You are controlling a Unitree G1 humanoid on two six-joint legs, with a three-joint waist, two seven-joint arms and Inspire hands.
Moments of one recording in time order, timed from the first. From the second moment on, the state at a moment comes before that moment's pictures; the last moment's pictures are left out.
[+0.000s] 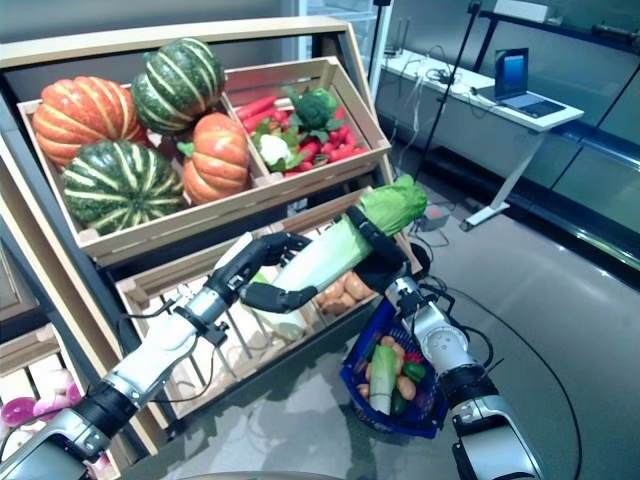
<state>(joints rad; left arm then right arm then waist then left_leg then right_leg) -0.31 0.55 -0.54 0.24 -0.25 -0.35 -0.05 -0.40 -0.44 0.21 0.52 1.50 0.17 0.48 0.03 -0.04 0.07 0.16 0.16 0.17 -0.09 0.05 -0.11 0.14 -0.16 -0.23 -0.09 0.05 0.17</state>
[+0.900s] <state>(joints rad) -0.19 0.49 -0.41 0.70 -0.18 -0.23 -0.01 -0.40 -0.62 0.11 0.89 1.09 0.17 0.33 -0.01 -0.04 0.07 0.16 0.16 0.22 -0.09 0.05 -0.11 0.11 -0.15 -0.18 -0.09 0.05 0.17</state>
